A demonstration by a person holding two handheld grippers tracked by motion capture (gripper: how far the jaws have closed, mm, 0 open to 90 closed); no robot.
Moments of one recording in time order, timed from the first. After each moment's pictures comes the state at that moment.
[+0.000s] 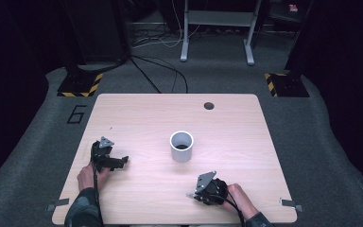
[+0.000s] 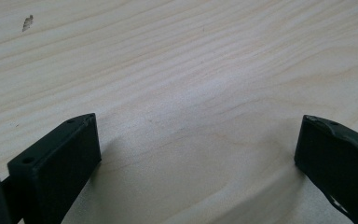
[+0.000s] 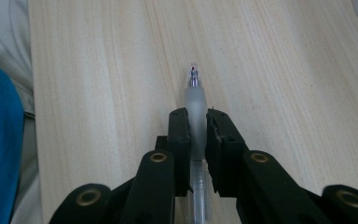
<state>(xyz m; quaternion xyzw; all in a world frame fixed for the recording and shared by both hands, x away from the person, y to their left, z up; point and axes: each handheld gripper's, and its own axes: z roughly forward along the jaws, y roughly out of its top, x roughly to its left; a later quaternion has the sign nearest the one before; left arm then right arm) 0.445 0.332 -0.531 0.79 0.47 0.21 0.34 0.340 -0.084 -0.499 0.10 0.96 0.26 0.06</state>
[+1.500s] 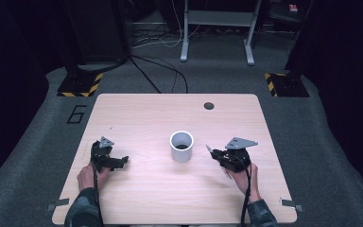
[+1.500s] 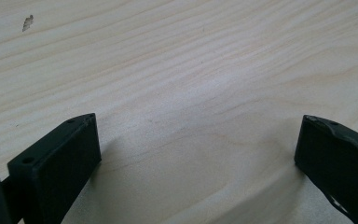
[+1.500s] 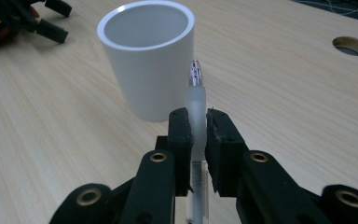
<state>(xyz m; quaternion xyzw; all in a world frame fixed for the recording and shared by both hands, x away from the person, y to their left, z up) 0.445 0.332 -0.531 0.79 0.47 0.21 0.34 0.405 -0.153 -0.454 0.34 0.81 0.45 0.16</state>
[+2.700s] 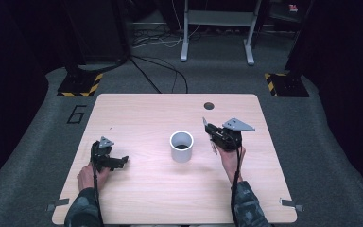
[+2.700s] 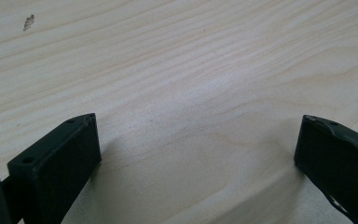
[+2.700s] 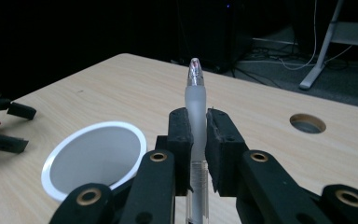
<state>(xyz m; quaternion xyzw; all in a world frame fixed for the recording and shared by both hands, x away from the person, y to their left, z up) 0.445 0.332 -0.531 0.79 0.47 0.21 0.34 0.455 -0.129 -0.434 0.38 0.71 0.54 0.23</state>
